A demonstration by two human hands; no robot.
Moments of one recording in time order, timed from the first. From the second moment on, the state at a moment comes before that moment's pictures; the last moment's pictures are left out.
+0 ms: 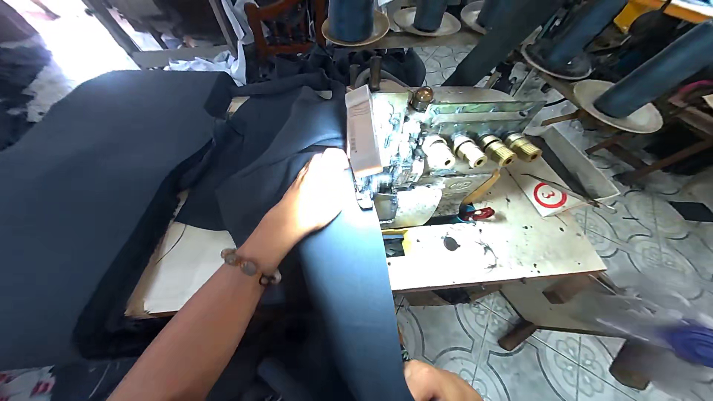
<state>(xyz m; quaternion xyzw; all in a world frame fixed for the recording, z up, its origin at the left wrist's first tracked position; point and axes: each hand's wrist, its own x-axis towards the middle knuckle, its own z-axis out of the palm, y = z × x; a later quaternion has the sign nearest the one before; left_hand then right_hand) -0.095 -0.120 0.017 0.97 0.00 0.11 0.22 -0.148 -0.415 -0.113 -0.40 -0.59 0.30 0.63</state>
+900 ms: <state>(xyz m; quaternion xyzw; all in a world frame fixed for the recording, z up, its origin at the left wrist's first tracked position) -0.255 -0.085 -0.034 0.96 0.14 0.17 0.16 -0.087 -0.351 -0.075 -0.50 -0.24 0.39 0.73</state>
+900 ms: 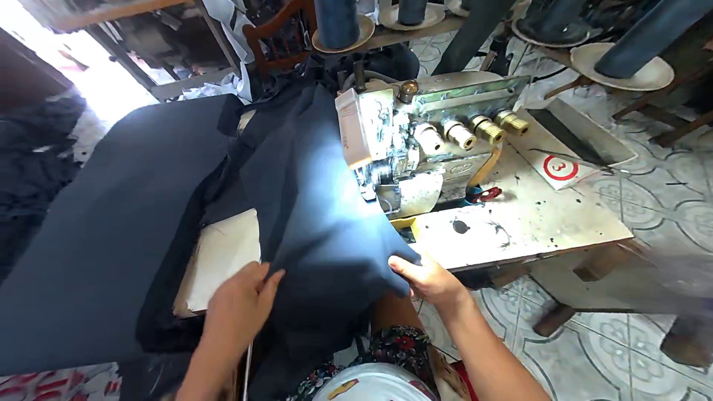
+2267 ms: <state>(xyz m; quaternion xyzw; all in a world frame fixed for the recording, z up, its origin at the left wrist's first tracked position) 0.145 0.039 -0.011 0.99 0.12 0.09 0.04 -0.067 -0.320 -0.111 -0.81 -0.35 -0.06 0.46</state>
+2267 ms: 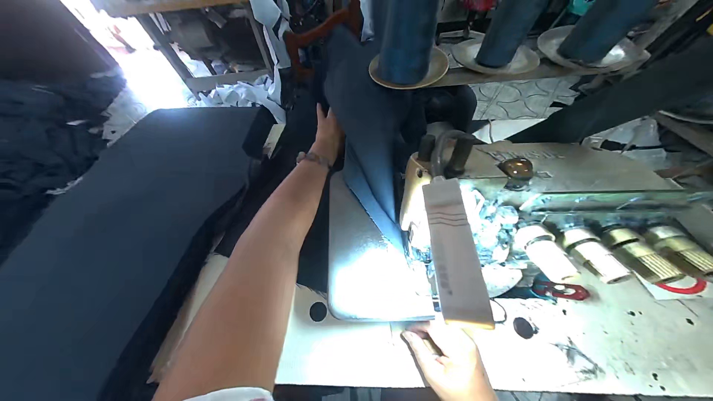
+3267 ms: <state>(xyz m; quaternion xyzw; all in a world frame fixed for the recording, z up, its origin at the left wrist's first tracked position) -0.251 0.109 -0.006 0.89 0.36 0.21 0.20 -0.071 -0.320 -0.113 -0.82 -0.40 -0.08 0.39</state>
